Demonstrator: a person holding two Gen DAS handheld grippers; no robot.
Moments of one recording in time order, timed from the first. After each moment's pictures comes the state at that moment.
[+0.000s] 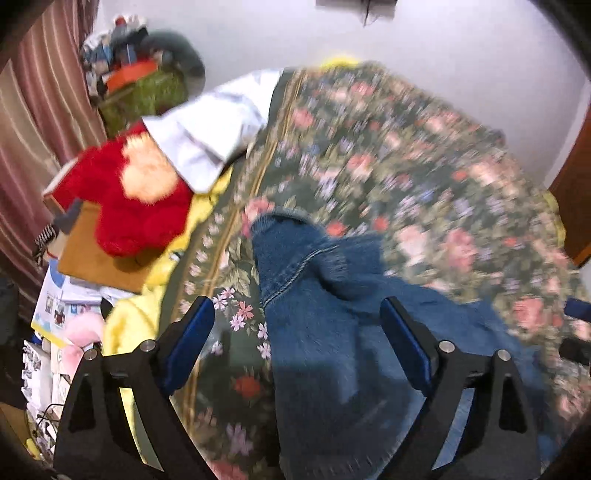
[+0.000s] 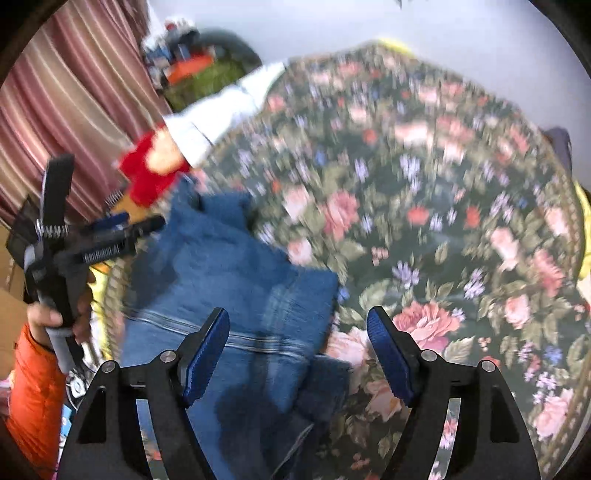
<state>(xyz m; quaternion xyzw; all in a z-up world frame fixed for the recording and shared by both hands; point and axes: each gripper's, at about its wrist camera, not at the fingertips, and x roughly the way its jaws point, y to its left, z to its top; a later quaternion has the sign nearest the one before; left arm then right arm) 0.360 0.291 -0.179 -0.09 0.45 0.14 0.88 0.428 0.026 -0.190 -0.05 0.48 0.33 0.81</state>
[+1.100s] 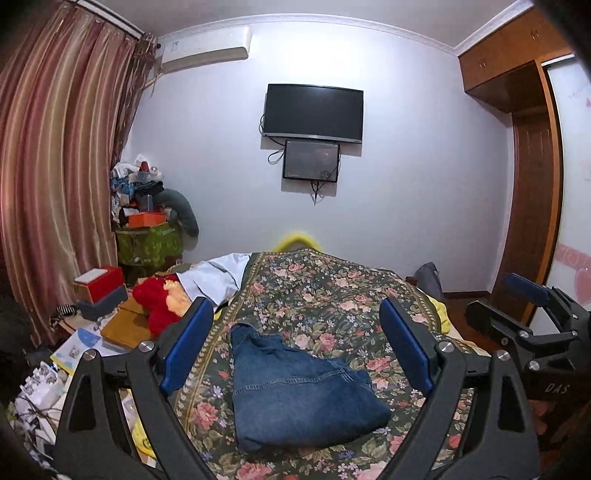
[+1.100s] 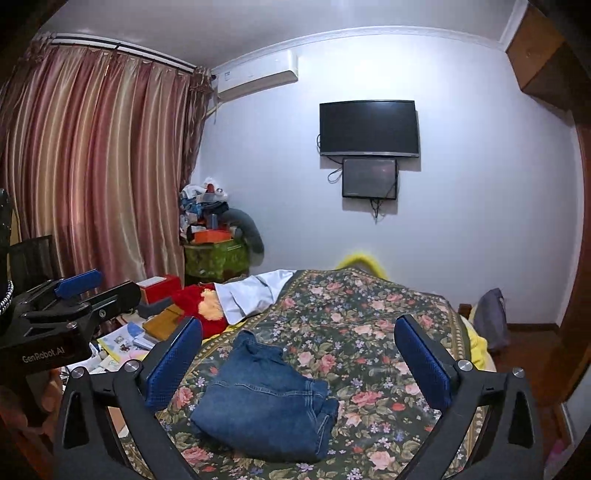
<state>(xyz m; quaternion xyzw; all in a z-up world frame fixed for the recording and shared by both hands) 0.077 0.127 0.015 -0.06 0.13 0.12 0.98 0.140 -0.060 -0.020 -0.05 0.11 0.29 0.95</state>
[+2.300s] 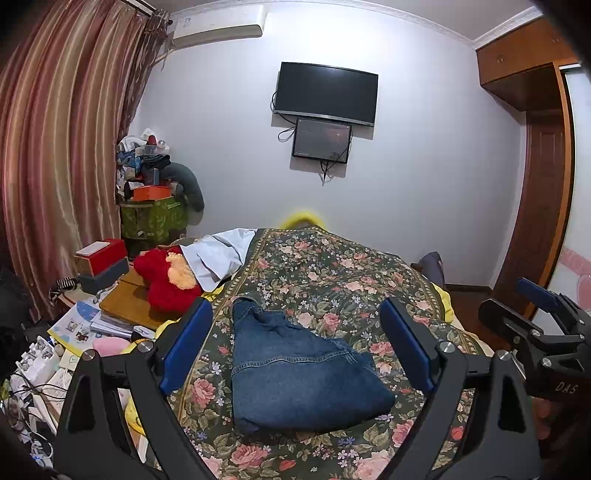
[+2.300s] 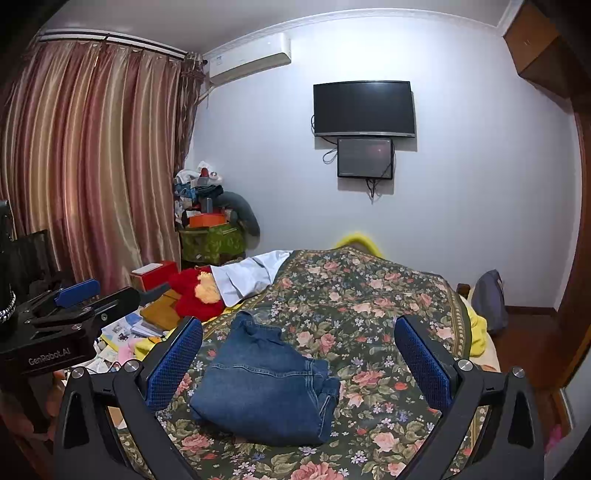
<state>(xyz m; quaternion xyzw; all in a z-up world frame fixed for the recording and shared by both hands) 0.083 0.142 -0.008 -0.09 0.17 0.13 0.97 0.159 -0.067 -0.035 -0.04 0.15 0.29 0.95</state>
